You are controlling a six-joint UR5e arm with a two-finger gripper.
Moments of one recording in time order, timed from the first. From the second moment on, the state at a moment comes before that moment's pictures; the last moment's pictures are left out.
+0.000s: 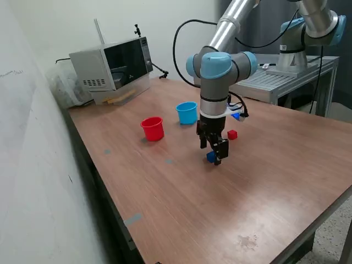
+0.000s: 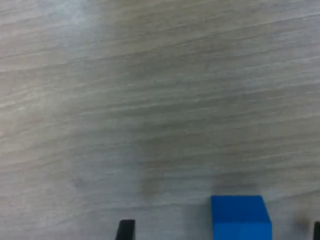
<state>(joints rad) 0.16 -0.62 1.20 -2.20 -1.74 3.48</state>
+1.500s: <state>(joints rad) 0.16 -0.64 1.21 -2.20 -1.73 3.48</state>
